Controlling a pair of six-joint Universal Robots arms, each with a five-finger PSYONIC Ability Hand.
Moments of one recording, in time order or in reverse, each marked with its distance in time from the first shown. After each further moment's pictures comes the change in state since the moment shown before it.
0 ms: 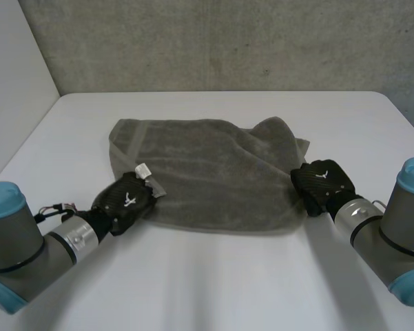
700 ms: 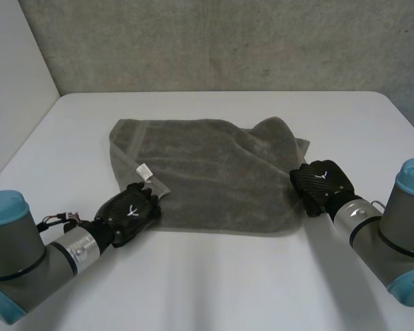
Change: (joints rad) left arm 0.004 -0.042 -0.031 -0.012 0.033 0.106; right arm 0.003 0.010 0.005 -0.011 -0.002 -0.003; left_hand -0.473 -0.536 -0.538 -0.569 -0.455; right_hand 0.000 0.000 0.000 0.000 0.000
